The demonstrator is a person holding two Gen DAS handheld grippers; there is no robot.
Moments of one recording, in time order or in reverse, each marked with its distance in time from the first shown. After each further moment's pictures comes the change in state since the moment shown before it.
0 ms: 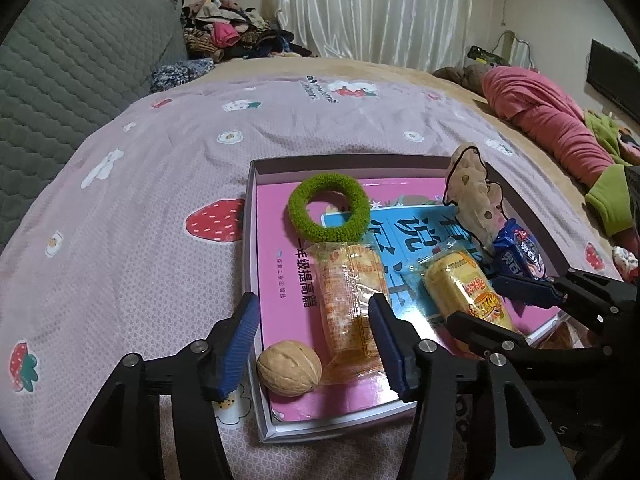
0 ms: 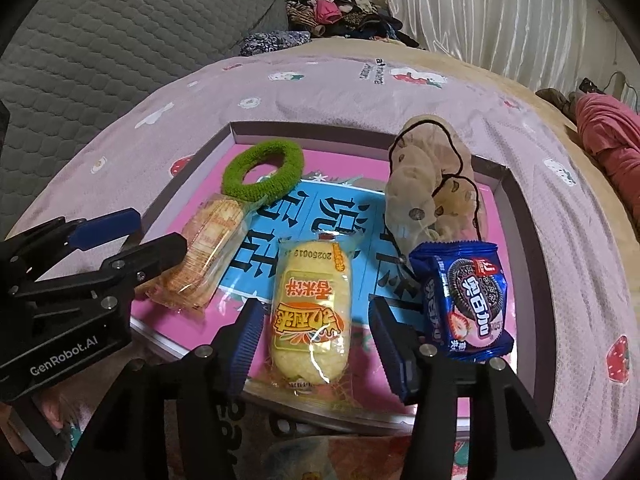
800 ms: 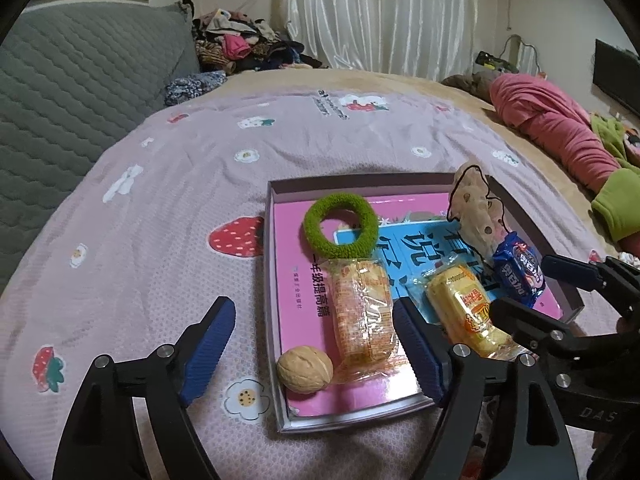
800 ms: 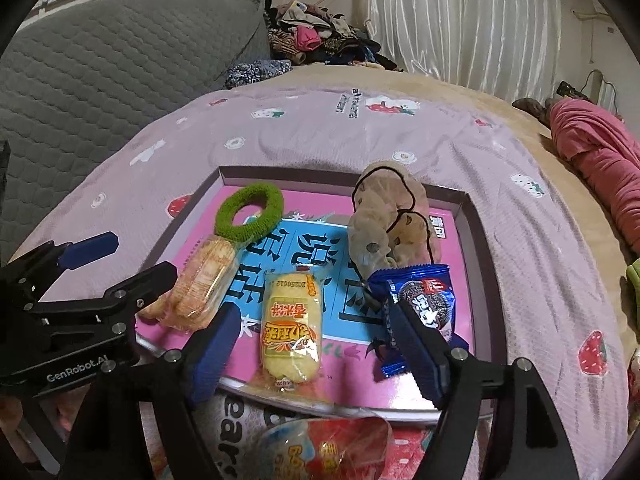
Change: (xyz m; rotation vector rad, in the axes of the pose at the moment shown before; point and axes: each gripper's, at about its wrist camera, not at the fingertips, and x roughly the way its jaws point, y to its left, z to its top) left arm -0.023 0.002 0.006 0.003 -0.041 0.059; right arm -0.041 -0.009 0.006 0.048 -0.096 -0.046
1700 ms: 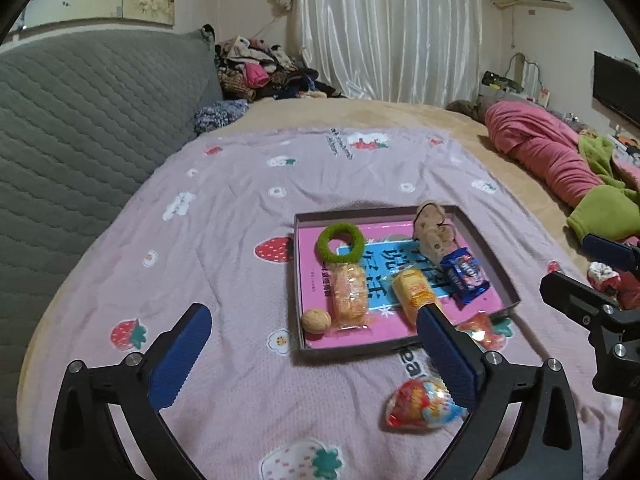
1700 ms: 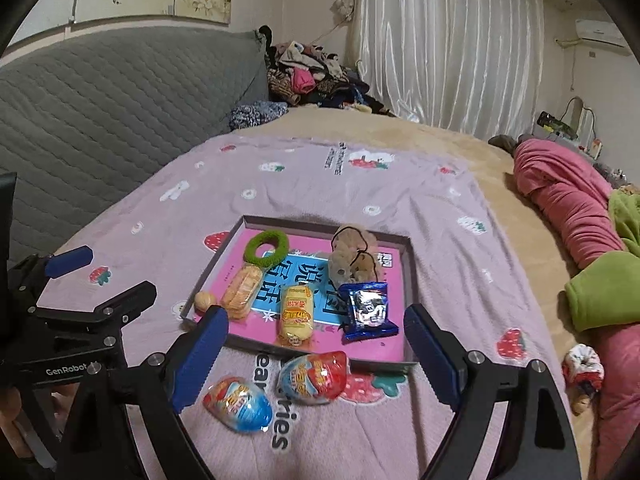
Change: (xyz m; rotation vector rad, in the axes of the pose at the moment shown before) left arm -0.152 -0.006 -0.008 -0.016 -0.075 0.047; right arm -0.160 0.012 -0.005 -0.023 -0.127 -0.058
